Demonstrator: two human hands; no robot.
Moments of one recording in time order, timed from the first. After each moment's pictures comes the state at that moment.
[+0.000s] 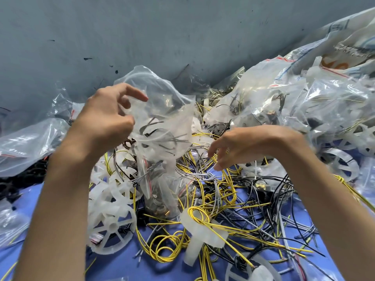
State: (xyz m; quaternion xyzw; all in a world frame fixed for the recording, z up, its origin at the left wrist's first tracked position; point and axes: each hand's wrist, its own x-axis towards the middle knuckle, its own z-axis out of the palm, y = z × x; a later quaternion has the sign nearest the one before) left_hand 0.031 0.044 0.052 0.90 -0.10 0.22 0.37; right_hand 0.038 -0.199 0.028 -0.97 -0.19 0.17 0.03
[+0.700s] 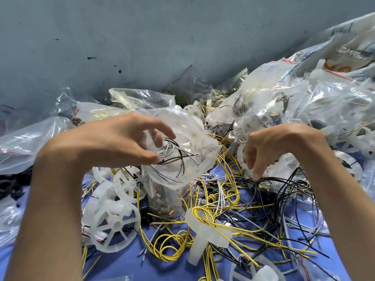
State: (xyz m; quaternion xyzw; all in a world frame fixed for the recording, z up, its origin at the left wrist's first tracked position) left_hand 0.019 0.055 0.056 0.92 -0.27 -0.07 0.29; right_hand 0.050 -0.235 0.024 -0.96 -0.06 0.27 0.02
